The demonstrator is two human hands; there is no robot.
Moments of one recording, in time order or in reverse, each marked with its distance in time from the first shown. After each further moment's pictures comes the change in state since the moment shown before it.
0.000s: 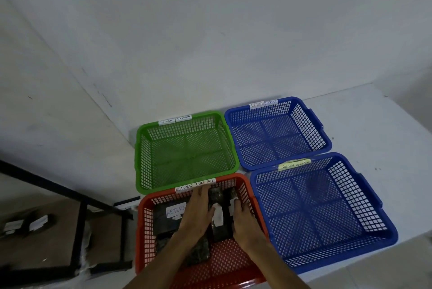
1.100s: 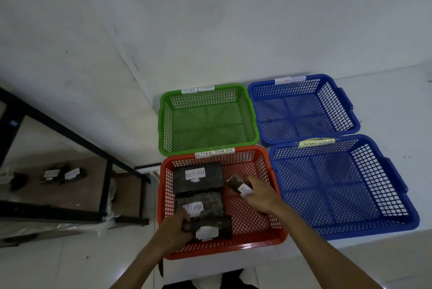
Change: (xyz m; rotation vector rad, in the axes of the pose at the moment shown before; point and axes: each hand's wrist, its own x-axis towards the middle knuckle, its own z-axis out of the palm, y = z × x) left_hand -0.139 -0.067 -0.042 -0.072 -0.398 -0.385; right_hand 0.004 -0.012 -0.043 0.208 -0.402 0.002
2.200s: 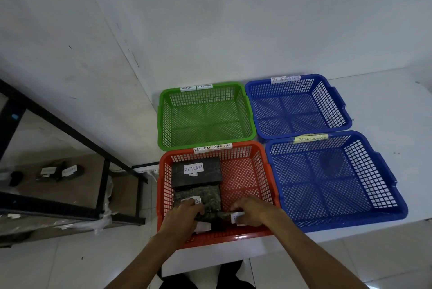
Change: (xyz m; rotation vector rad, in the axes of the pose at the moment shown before) left_hand 0.010 0.008 0.019 0.461 0.179 0.289; right_hand -0.026 -0.002 0.032 -0.396 -0.365 -0.031
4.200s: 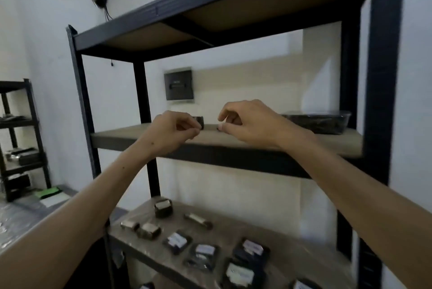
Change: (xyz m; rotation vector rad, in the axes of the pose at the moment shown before) left_hand -0.579 -0.526 -0.538 -0.090 1.238 -0.171; right_hand -0.152 -0.958 -0.168 -0.380 1.006 -1.179
